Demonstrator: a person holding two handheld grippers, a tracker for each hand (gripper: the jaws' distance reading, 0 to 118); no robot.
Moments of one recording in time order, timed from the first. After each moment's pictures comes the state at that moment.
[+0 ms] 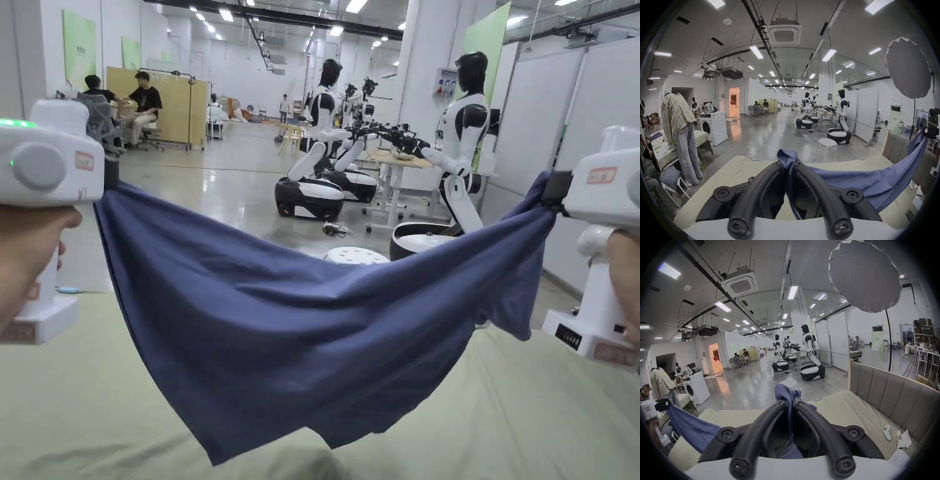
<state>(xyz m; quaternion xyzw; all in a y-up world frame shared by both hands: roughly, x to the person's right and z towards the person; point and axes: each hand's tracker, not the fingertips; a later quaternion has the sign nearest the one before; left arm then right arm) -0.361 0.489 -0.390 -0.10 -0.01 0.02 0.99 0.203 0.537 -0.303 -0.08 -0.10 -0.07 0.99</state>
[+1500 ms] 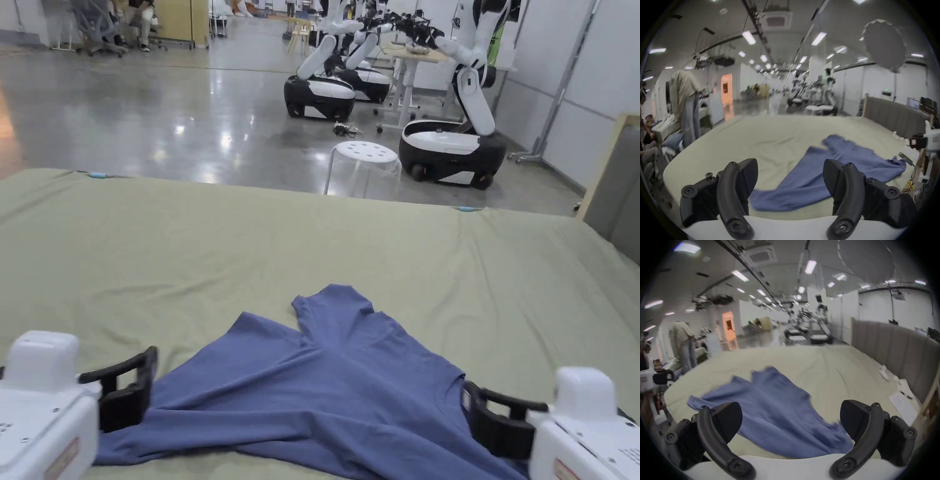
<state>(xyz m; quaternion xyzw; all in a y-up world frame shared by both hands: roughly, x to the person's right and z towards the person) -0.300 0.258 -0.018 -0.12 -0.09 0.00 0.99 0.127 0.252 0.014 -0.15 0.02 0.00 0.99</state>
